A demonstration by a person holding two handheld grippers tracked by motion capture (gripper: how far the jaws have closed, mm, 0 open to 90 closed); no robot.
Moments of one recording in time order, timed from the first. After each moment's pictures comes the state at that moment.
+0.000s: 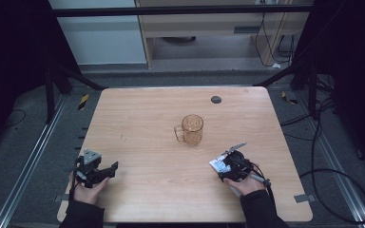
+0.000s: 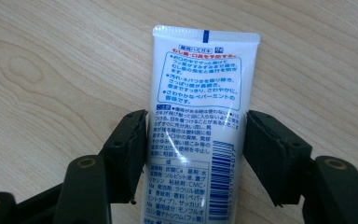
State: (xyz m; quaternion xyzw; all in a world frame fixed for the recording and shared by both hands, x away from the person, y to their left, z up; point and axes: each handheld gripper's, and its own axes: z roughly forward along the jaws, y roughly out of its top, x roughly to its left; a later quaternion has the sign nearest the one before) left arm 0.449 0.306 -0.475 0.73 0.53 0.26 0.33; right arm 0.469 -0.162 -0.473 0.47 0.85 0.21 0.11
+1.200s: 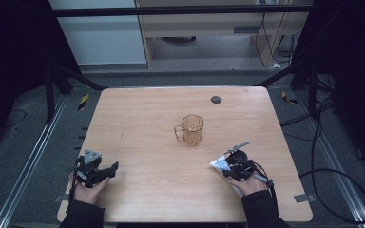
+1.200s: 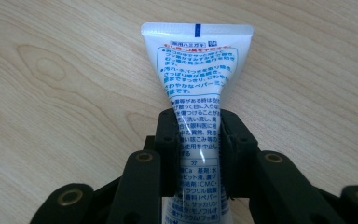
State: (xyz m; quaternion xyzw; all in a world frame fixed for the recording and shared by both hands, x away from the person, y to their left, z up) left arm 0.449 0.305 -0.475 0.74 0.53 0.26 0.33; right arm 0.462 -0.167 -0.458 0.48 0.84 0.22 0.09
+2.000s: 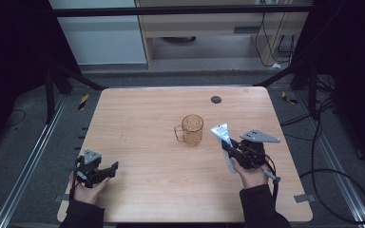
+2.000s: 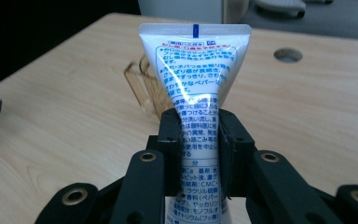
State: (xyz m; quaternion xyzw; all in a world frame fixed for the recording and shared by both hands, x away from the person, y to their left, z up) left arm 0.449 0.305 -0.475 0.73 0.54 0.26 0.33; right arm 0.449 -0.178 -0.392 0.47 0.72 0.47 0.21
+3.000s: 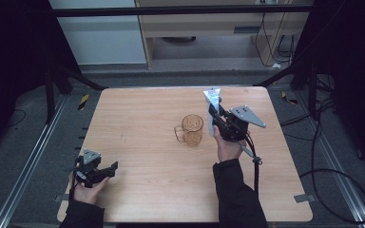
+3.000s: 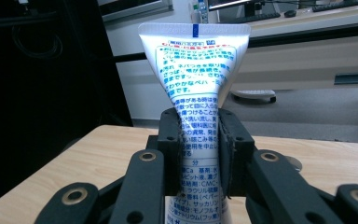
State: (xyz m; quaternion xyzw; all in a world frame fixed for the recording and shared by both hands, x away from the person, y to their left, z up) left arm 0.449 0.306 -0.475 0.73 0.54 0.26 0.33; right arm 0.507 -0.131 -0.365 0.46 0.58 0.59 0.31
